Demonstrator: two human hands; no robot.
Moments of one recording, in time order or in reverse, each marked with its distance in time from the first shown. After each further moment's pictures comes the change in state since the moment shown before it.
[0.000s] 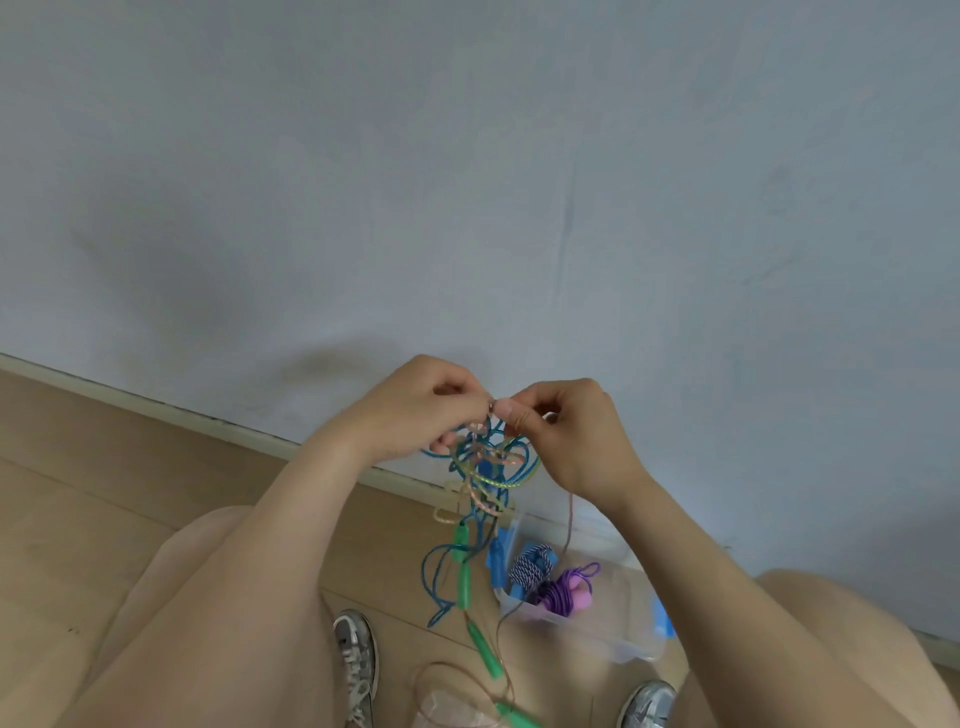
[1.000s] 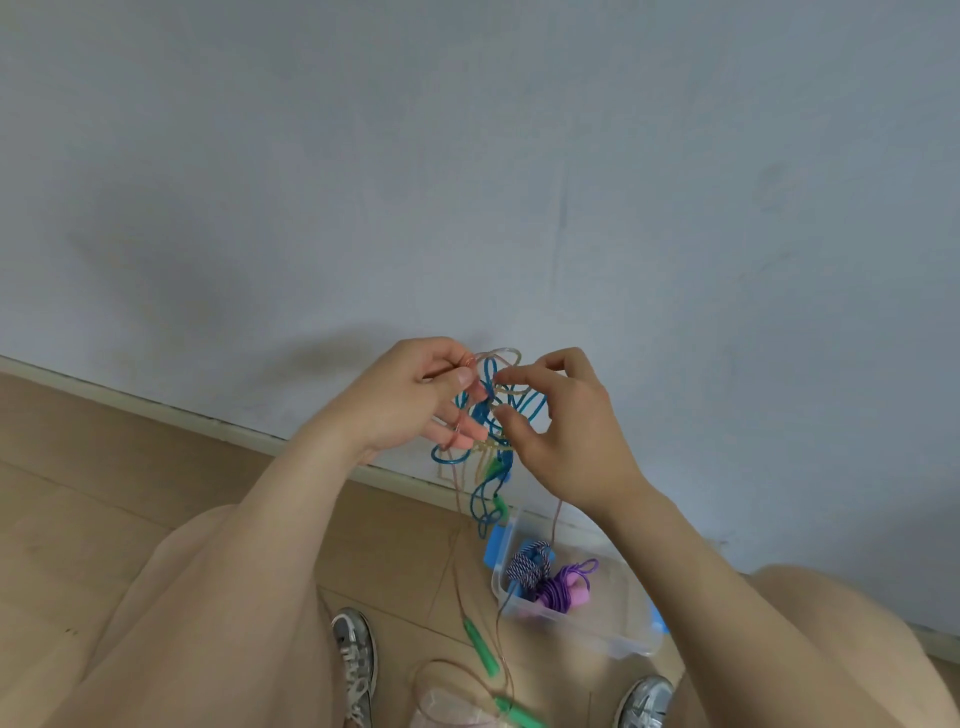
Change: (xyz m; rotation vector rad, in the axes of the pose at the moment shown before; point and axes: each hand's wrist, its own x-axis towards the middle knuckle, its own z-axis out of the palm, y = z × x) left_hand -0.004 0.004 0.001 -0.270 0.042 -0.024; right_hand -0.010 -0.002 0.001 -0.259 0.103 -0.174
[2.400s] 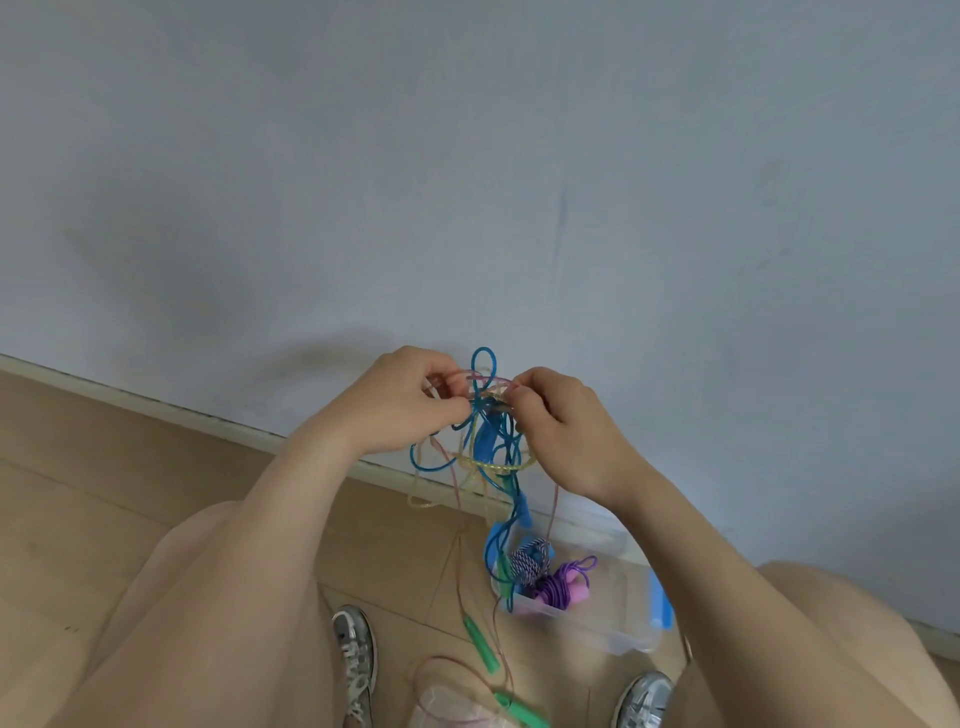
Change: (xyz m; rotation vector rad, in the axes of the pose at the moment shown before) left_hand 0.007 -0.010 -0.008 0.499 0.078 0.065; right_hand 0.005 -0.011 -0.011 0.200 -0.219 0.224
